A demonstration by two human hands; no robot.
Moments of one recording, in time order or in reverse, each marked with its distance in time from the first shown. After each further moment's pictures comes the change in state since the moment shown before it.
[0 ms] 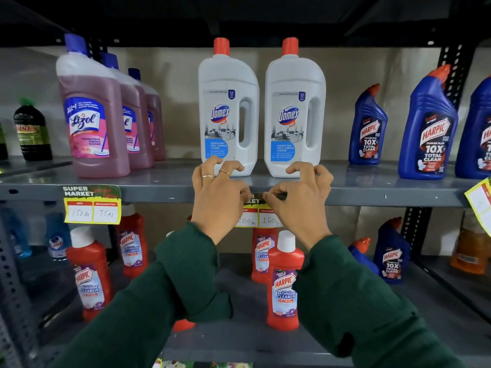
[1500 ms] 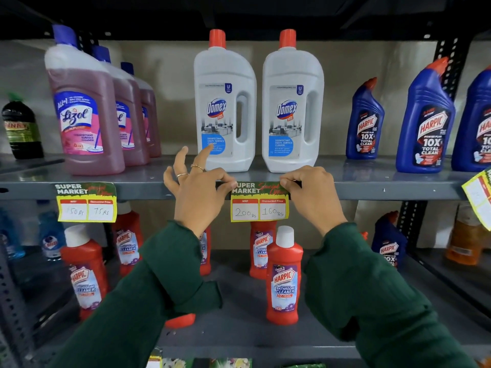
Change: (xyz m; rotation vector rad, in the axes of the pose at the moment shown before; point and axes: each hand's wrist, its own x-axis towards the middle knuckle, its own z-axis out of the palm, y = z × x) left_hand 0.001 -0.028 0.005 -0.154 0.036 -0.198; right_hand 0.015 0.017 -0.014 0.098 -0.091 0.006
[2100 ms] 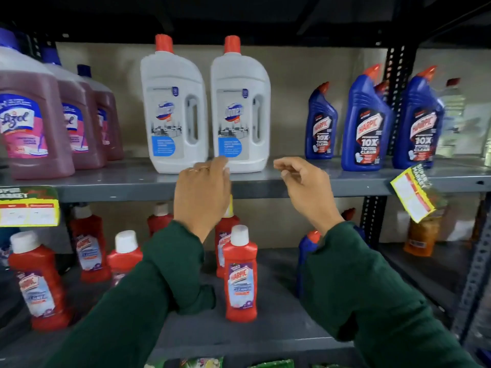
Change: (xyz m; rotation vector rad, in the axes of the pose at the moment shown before) left_hand -0.009 0.092 0.033 0.107 0.151 0.311; right_hand -0.009 0.056 -0.071 0.222 0.046 -0.019
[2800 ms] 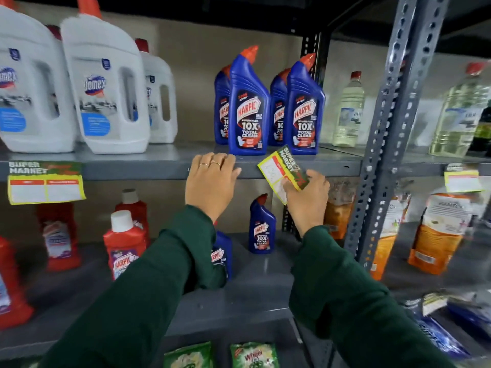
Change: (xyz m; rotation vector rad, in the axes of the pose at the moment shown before) left_hand 0.022 0.216 0.129 0.054 -0.121 0.057; right_hand -0.039 0.160 -0.175 -0.054 0.361 0.473
